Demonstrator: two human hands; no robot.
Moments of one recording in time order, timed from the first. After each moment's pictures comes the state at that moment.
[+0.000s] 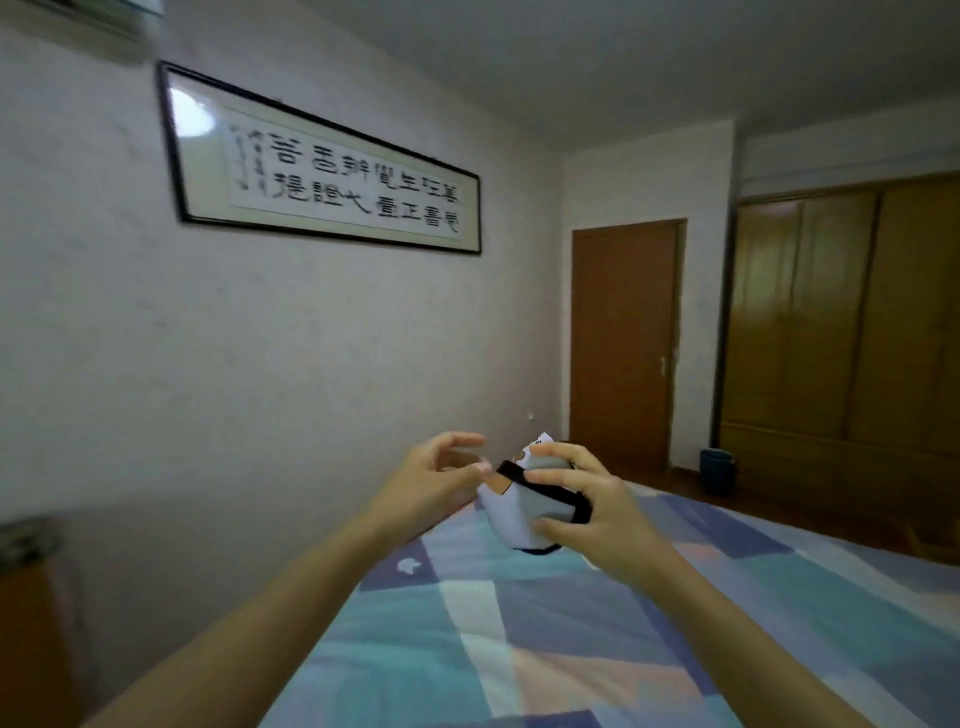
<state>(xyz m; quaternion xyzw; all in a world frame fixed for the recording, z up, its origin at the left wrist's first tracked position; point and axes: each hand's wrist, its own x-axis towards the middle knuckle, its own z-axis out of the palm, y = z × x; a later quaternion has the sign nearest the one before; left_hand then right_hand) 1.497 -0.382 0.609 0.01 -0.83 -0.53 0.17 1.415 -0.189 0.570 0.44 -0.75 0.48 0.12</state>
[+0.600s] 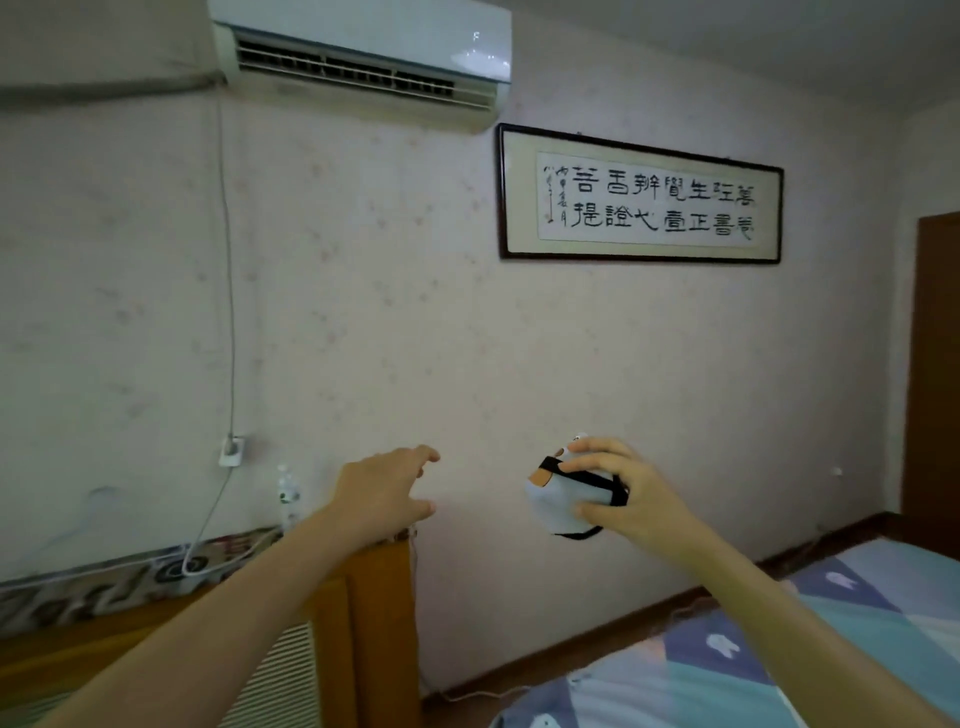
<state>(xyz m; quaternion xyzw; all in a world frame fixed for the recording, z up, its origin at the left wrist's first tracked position) 1.737 -0.825 0.650 0.32 -0.93 0.05 0.18 1.502 -0.655 0.604 0.61 -0.62 0.49 0.01</state>
